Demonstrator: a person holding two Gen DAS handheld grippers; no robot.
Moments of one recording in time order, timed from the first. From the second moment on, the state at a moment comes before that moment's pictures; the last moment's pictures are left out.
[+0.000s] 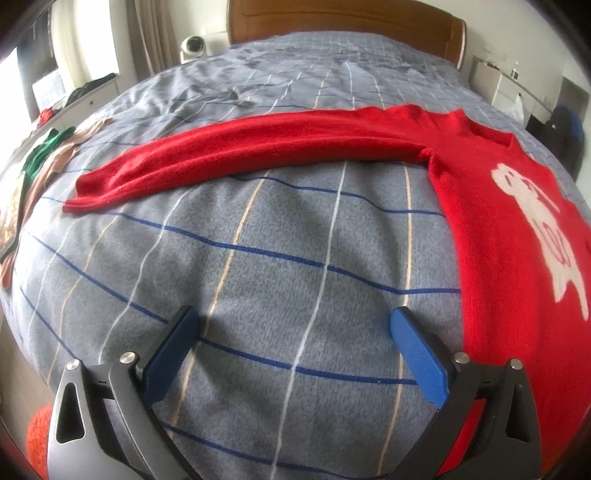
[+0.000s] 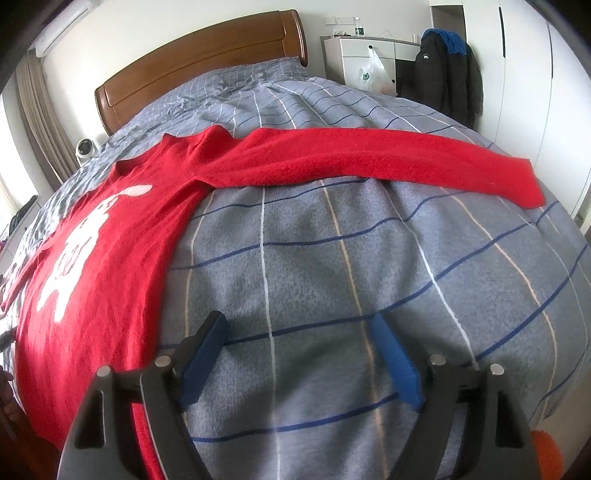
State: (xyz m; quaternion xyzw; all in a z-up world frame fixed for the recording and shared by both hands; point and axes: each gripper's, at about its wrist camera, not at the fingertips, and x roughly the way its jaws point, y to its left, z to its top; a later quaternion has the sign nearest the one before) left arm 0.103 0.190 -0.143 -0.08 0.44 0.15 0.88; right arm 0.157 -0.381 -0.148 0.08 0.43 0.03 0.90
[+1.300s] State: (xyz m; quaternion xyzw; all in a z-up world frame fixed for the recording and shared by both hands) left arm 0.101 0.193 -0.143 -0.05 0.44 0.13 0.89; right arm 0.157 -0.368 -0.155 0.05 0.43 0.03 0.90
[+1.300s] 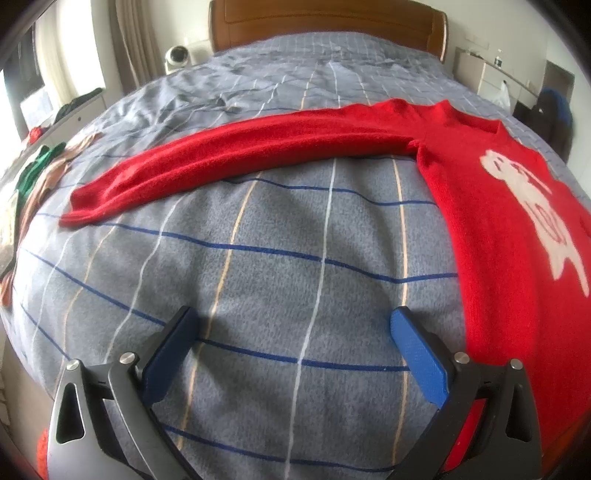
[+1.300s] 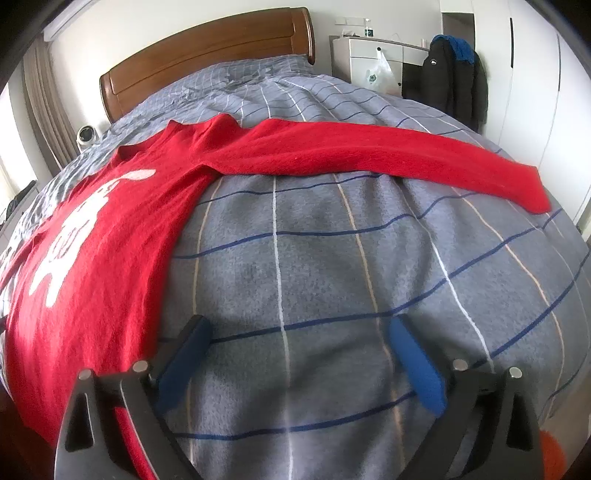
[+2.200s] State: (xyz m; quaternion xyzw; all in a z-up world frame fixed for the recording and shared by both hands) left arm 0.106 0.193 -0.145 -0.05 0.44 0.13 0.89; right arm 0.160 -0.364 -0.156 0.04 0.43 0.02 0.90
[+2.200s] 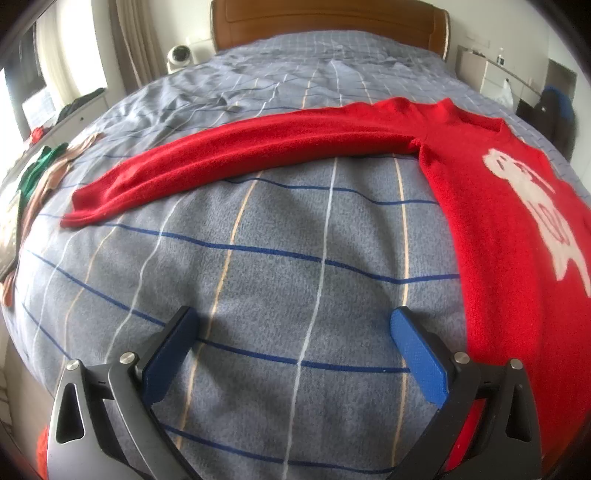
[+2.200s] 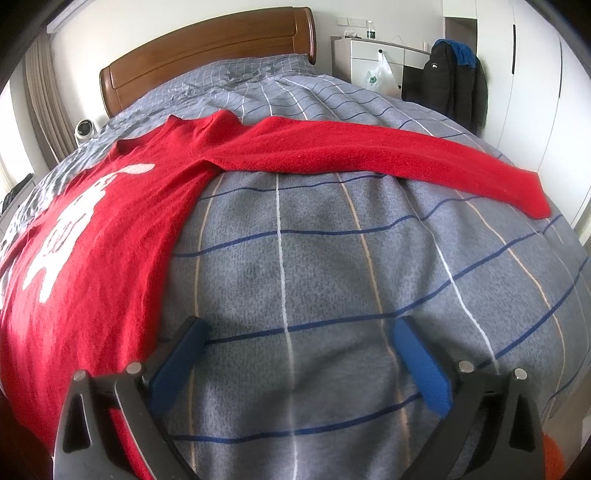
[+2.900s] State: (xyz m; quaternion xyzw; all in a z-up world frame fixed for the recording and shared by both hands) left arm 0.105 0.195 -0.146 -0.05 0.44 0.13 0.89; right arm 0.161 -0.362 -0.158 0.04 0.43 0.02 0.90
